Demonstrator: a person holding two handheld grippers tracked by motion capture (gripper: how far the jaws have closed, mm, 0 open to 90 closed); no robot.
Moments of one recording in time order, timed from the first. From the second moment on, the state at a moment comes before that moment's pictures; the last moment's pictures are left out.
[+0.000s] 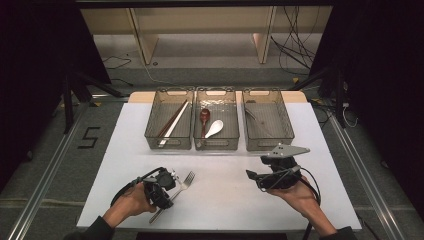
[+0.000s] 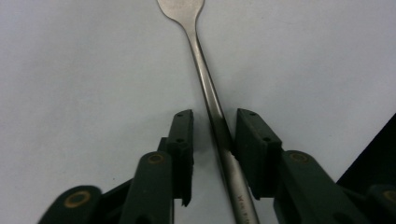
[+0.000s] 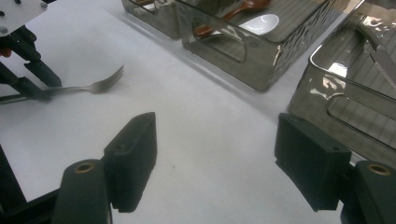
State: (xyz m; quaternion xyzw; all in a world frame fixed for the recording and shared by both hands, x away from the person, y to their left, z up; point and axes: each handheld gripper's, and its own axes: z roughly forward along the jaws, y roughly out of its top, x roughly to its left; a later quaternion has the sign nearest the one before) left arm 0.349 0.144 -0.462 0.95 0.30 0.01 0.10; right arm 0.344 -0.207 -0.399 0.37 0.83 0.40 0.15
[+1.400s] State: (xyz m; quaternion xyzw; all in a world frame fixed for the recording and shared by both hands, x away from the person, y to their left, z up) left arm 0.355 0.148 -0.460 0.95 0.29 -0.01 0.13; right arm 0.344 -0.205 -0.400 0.37 0.83 0.40 0.14
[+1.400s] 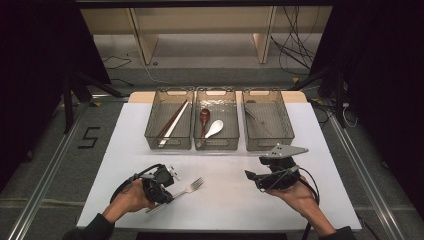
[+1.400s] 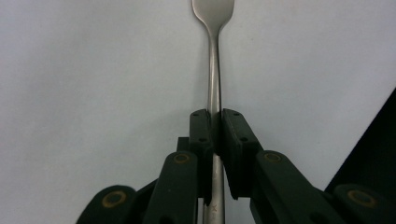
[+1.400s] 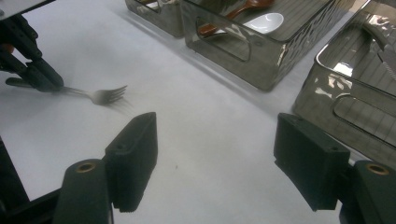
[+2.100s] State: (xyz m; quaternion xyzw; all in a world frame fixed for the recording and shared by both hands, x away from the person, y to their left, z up) left arm 0.349 0.137 -0.462 0.95 0.27 0.02 0.12; right arm 0.344 -0.203 -0.401 0.36 0.83 0.40 0.14
